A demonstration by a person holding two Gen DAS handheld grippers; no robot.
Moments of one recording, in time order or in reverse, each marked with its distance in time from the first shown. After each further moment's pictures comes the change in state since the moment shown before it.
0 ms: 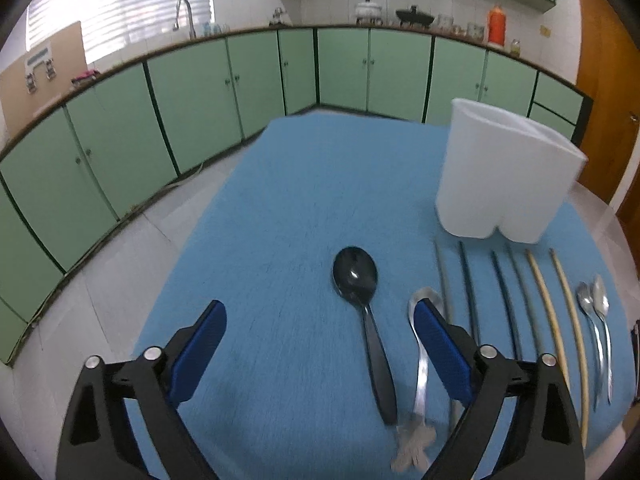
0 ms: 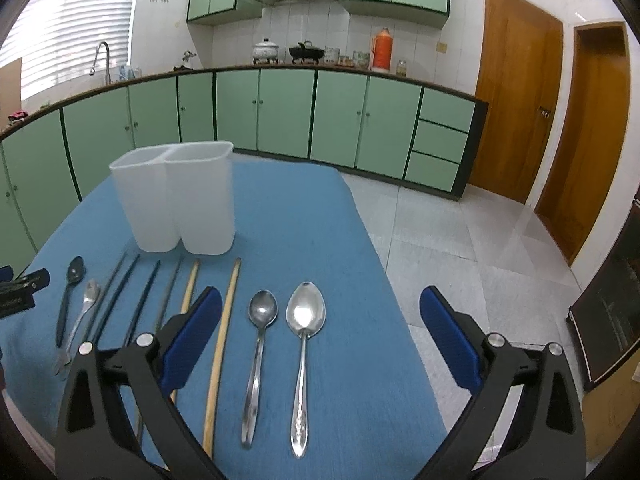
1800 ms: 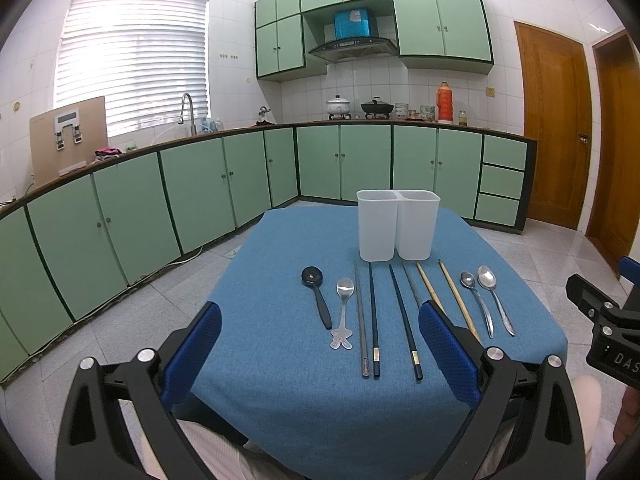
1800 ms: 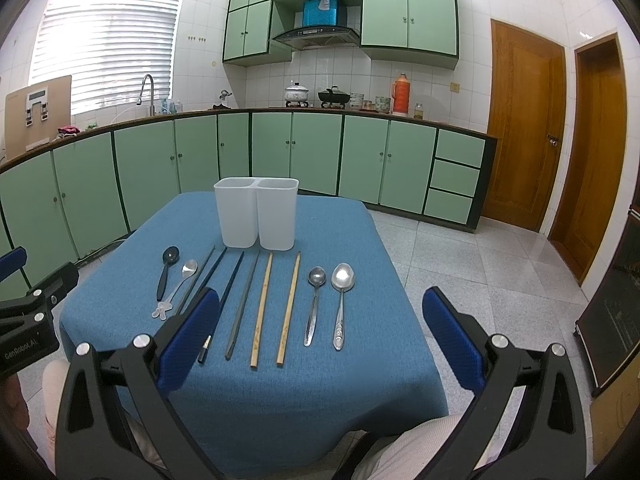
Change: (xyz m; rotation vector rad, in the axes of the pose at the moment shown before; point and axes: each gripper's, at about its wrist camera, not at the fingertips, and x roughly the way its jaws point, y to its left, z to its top) left arm -0.222 -0.016 -0.122 0.063 -0.381 -0.057; right arm -0.180 0.011 -0.056 -0.016 -0.173 0.101
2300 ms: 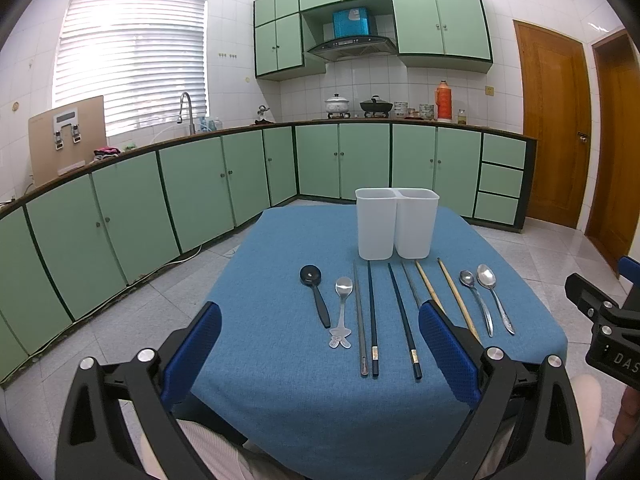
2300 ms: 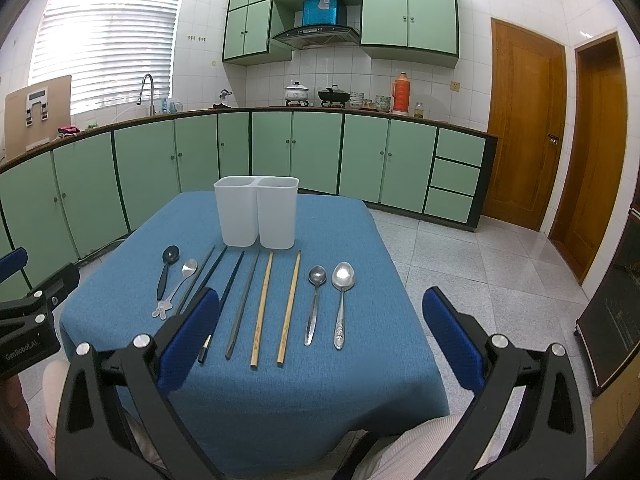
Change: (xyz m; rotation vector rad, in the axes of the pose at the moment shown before) left arm -0.001 -0.001 0.000 0.001 0.003 -0.003; right arm 0.000 0.000 0.000 0.001 0.001 0.000
